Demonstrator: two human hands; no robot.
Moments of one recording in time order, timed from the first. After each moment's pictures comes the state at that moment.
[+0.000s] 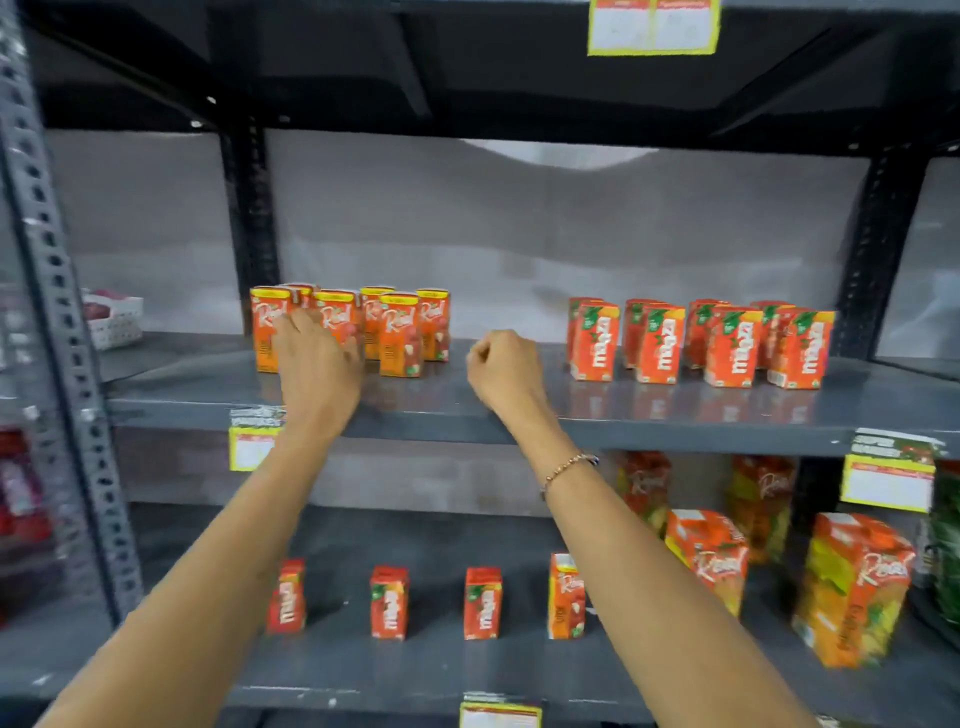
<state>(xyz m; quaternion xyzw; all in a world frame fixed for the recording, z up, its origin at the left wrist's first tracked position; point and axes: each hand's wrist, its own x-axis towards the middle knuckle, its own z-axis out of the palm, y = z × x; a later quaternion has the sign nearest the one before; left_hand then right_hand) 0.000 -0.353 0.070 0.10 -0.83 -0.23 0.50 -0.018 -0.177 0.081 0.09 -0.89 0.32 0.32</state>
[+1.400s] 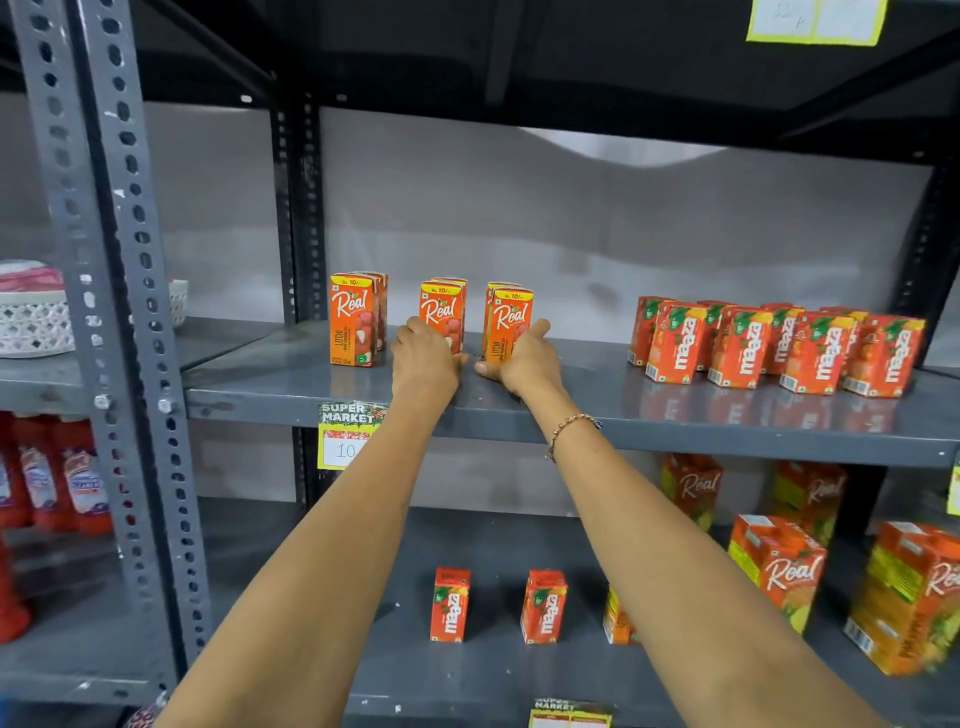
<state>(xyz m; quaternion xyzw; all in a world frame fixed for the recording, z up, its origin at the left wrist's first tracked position) -0.061 -0.372 0.070 0.08 -0.91 -0.27 0.30 -0.072 -0.261 0.074 0.00 -0.89 0.40 0.21</state>
